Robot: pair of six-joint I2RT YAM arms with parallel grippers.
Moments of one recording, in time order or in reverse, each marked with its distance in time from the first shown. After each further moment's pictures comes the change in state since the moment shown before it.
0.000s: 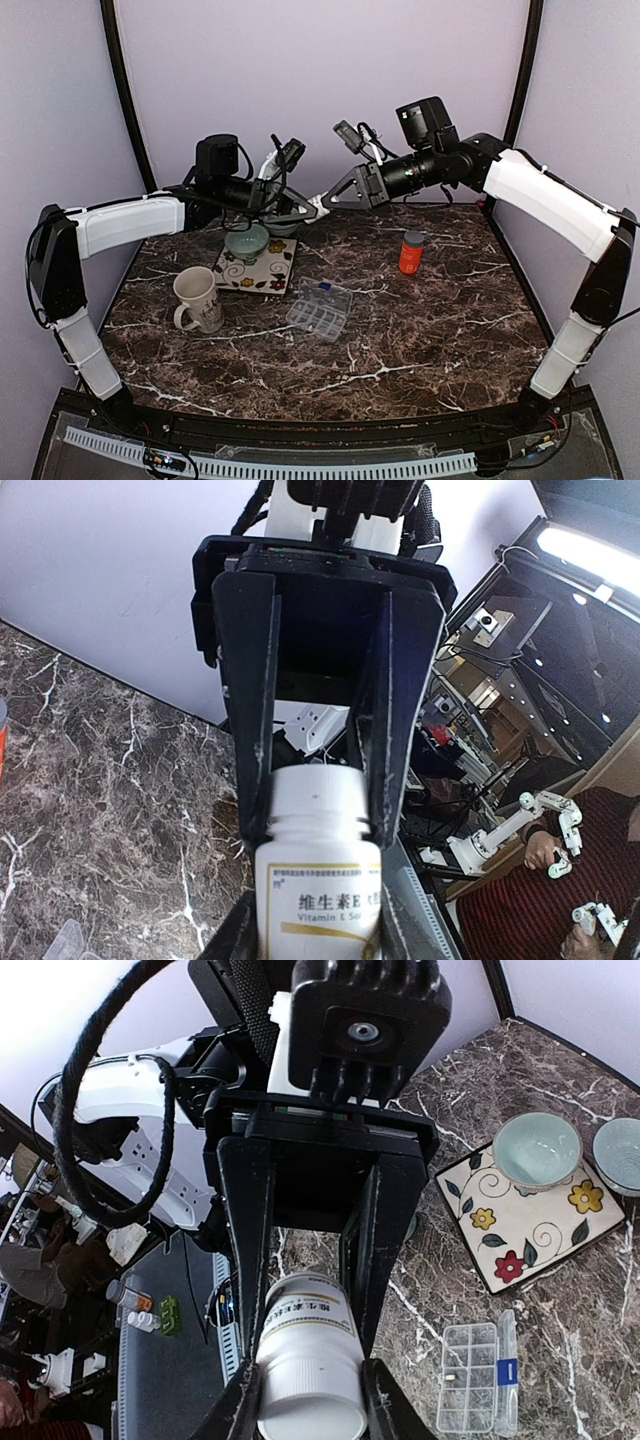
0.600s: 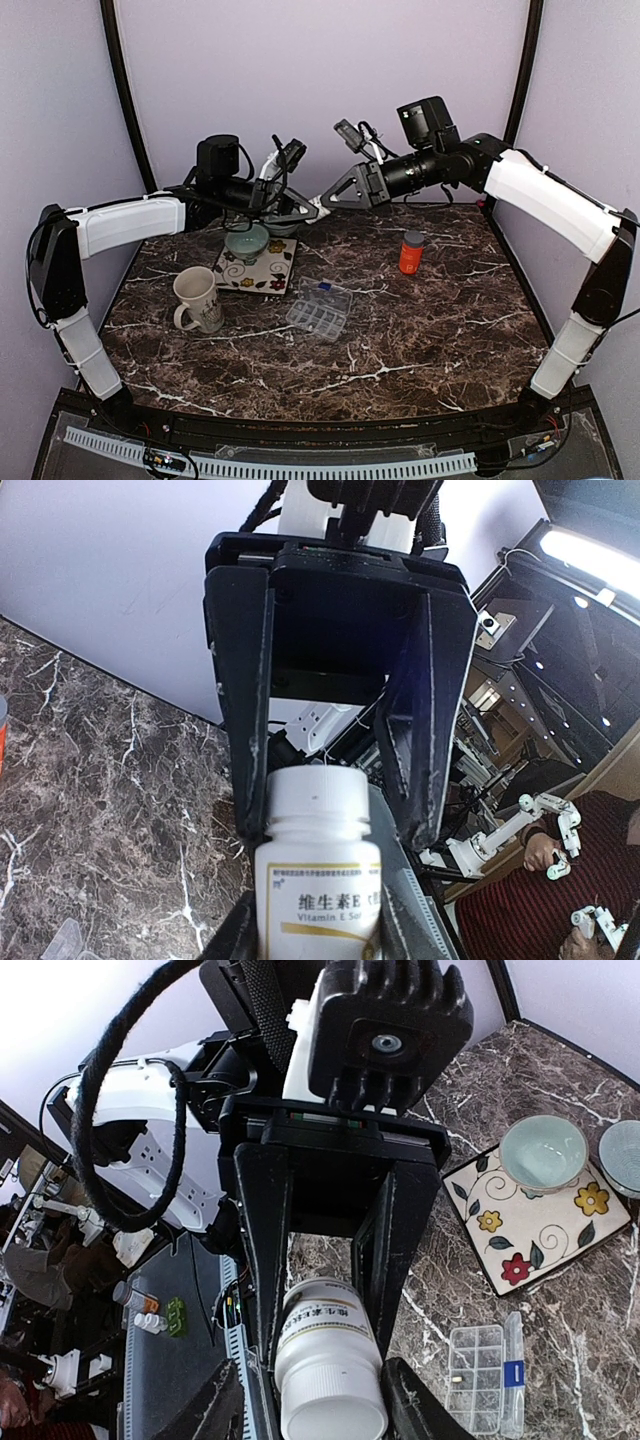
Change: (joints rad) left arm 0.000 0.002 0.000 0.000 0.000 0.000; right arm 0.000 -0.005 -0.005 0.012 -0.014 0.017
